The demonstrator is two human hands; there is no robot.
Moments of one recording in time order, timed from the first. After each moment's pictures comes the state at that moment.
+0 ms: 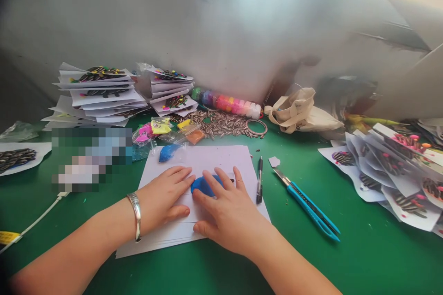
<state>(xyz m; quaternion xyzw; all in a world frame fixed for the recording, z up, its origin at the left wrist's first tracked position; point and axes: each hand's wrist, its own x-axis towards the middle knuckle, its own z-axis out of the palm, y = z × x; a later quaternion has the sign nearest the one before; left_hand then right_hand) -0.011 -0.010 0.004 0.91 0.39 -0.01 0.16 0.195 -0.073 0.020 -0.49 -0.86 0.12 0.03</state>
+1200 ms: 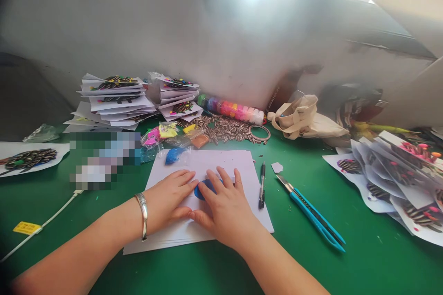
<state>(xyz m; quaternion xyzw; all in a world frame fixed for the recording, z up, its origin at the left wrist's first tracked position) -0.012 -0.013 -0.004 0.92 0.38 -0.01 0.10 0.182 -0.065 0.001 -0.53 -0.84 0.09 0.08</state>
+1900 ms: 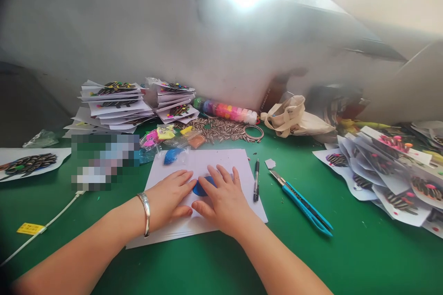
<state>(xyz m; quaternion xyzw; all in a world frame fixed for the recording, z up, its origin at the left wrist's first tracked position) -0.007 -0.018 0.011 0.92 0.38 -0.03 0.11 0.183 -0.067 -0.003 -0.55 -0.82 0.08 0.10</state>
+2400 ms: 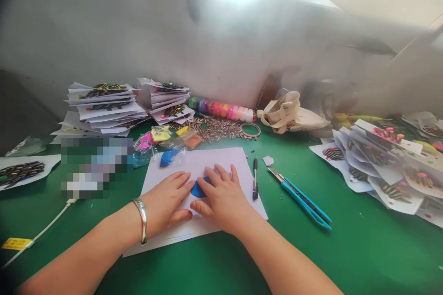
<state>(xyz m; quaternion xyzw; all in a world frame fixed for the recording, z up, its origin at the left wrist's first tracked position) -0.007 -0.019 0.006 0.92 0.38 -0.03 0.10 0.186 -0.063 0.001 -0.55 -0.82 0.10 0.08</state>
